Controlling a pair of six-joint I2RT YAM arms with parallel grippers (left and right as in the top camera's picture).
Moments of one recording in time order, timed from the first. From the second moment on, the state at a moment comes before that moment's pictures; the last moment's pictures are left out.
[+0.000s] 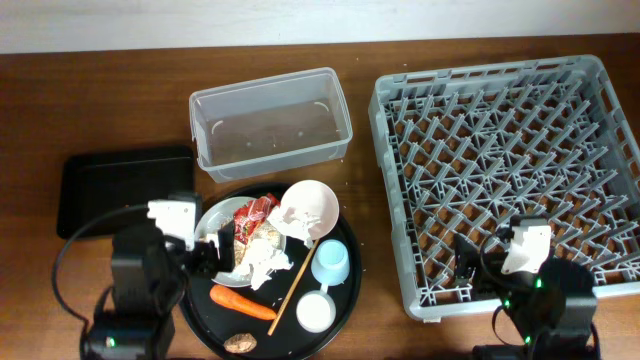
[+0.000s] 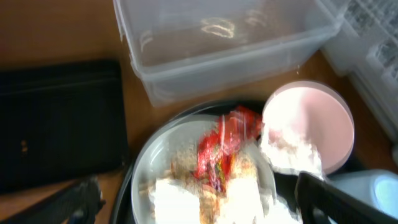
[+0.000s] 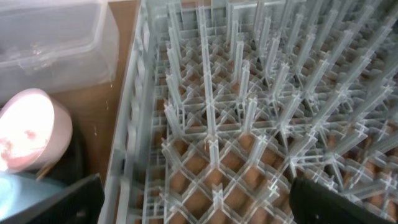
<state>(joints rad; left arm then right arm) -0.05 0.71 0.71 -0.70 0.12 0.00 -0.04 0.43 0.65 -0.84 -0.12 0.04</state>
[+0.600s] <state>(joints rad) -0.06 1.44 0.90 -0.65 0.21 -0.01 -0.04 0.92 0.82 -0.99 -0.21 0.05</state>
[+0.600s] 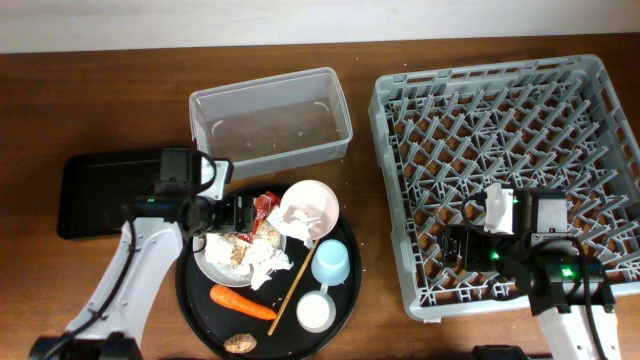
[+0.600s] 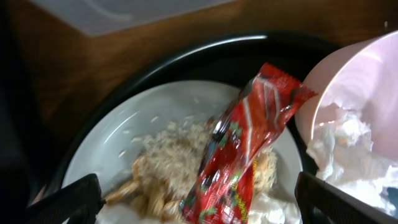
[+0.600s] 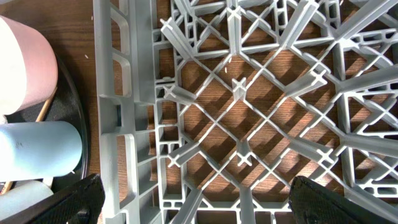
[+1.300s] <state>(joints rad) -0.15 1.32 1.12 -0.79 0.30 -0.02 -0.04 0.92 0.82 -0.98 -0.21 0.05</state>
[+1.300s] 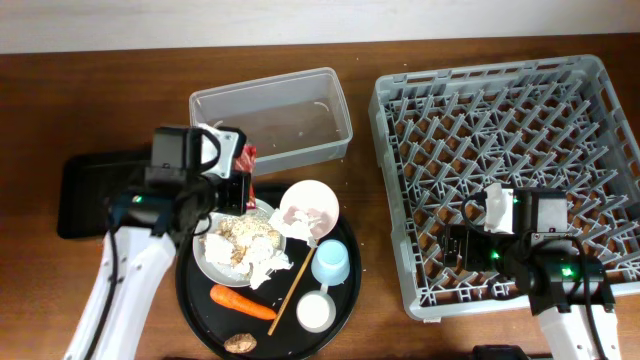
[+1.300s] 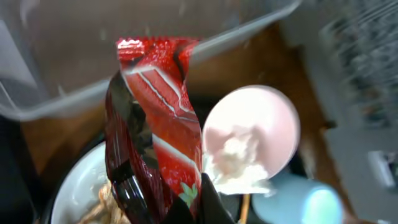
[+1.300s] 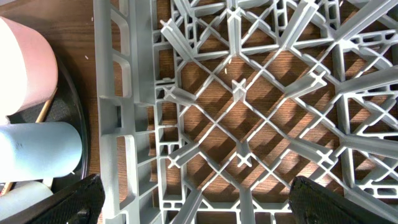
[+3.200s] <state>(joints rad) -0.23 1.62 1.29 -0.69 -0.21 -0.35 -0.04 0.93 0.83 -1.00 -0.20 0.05</state>
